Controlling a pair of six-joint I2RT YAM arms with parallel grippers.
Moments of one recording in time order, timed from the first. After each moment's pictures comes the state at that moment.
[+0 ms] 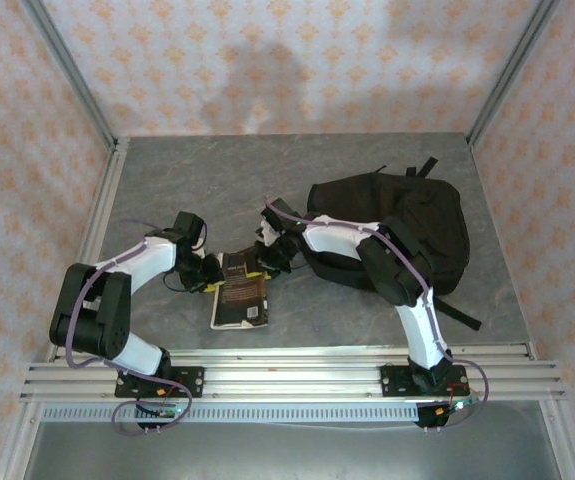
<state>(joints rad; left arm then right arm) -0.15 1.50 0.77 -0.67 0.33 -0.64 0.78 2.11 1.43 -0.46 -0.69 0.79</state>
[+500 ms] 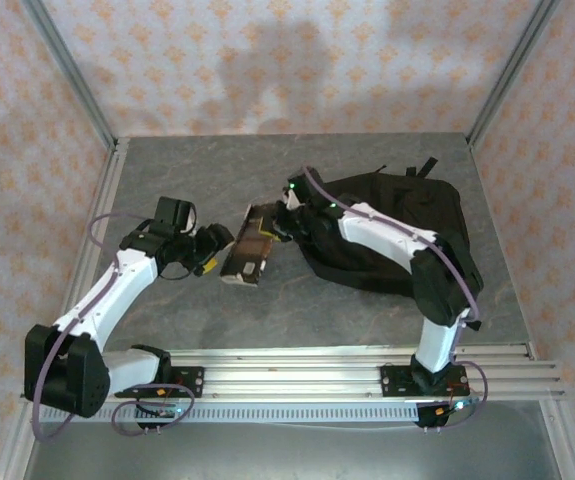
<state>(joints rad) -0.20 1.18 0.86 -0.64 0.37 -1.01 0.68 1.79 1.39 -0.37 -0.49 1.02</state>
